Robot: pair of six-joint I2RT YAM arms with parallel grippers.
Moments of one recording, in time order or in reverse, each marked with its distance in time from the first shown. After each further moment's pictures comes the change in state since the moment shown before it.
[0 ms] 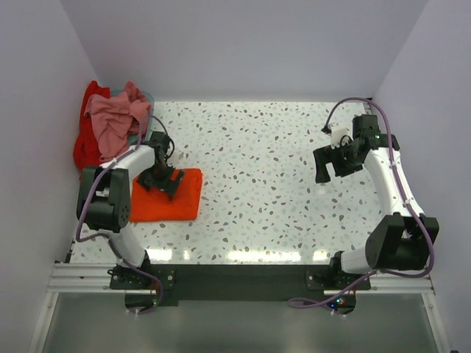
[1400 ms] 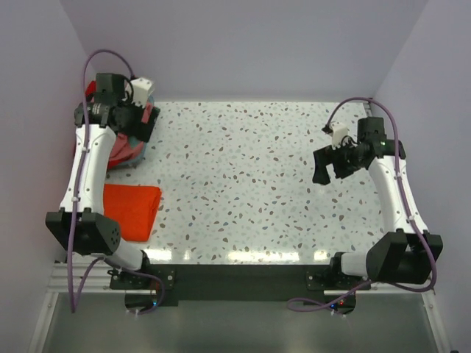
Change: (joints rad) left arm 0.200 -0.246 0.535 -0.257 0.056 0.196; right arm -0.006 -0.088 -0.019 0.000 -0.131 -0.041
